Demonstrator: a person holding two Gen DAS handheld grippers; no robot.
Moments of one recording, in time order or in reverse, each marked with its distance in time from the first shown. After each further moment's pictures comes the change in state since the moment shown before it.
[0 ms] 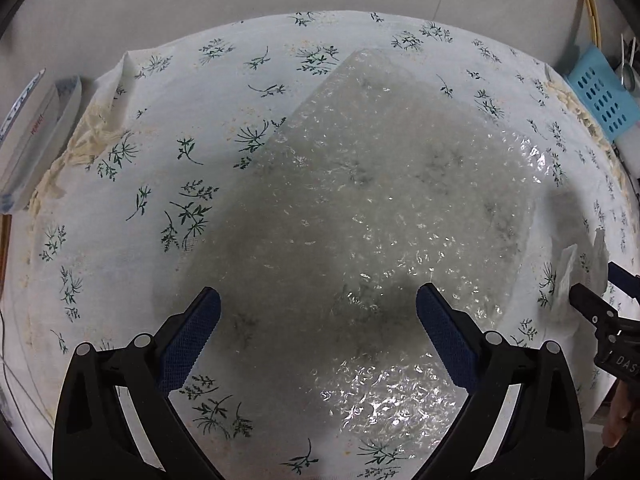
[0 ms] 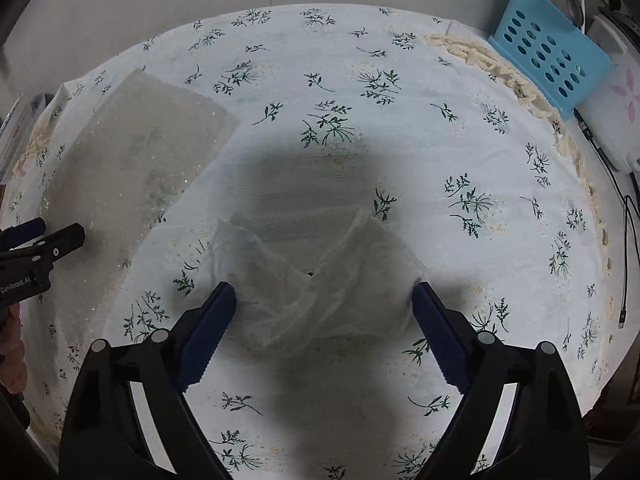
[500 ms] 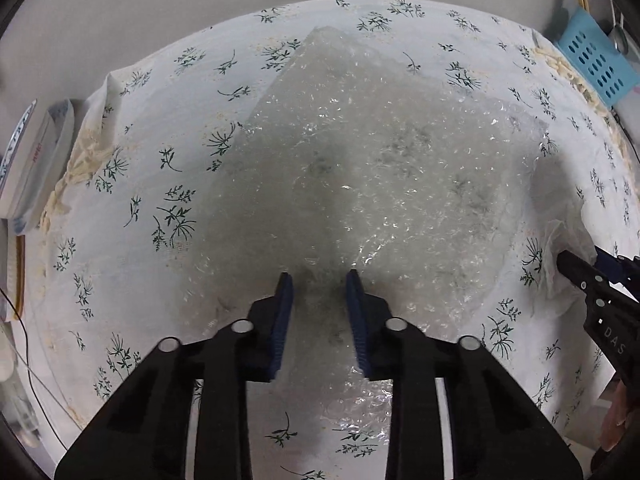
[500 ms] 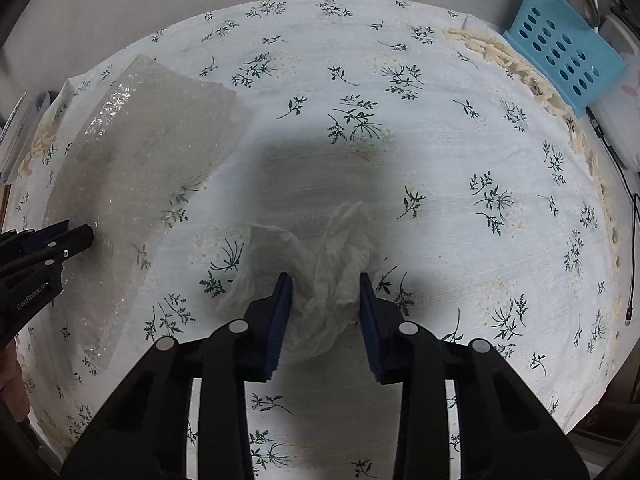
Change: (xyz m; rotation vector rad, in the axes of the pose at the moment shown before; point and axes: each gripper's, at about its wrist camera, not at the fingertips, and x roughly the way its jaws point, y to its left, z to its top) left arm -0.005 -0.039 0.011 0.081 0.075 0.047; right arm -0.002 0.015 0.003 0.006 0.035 0.033
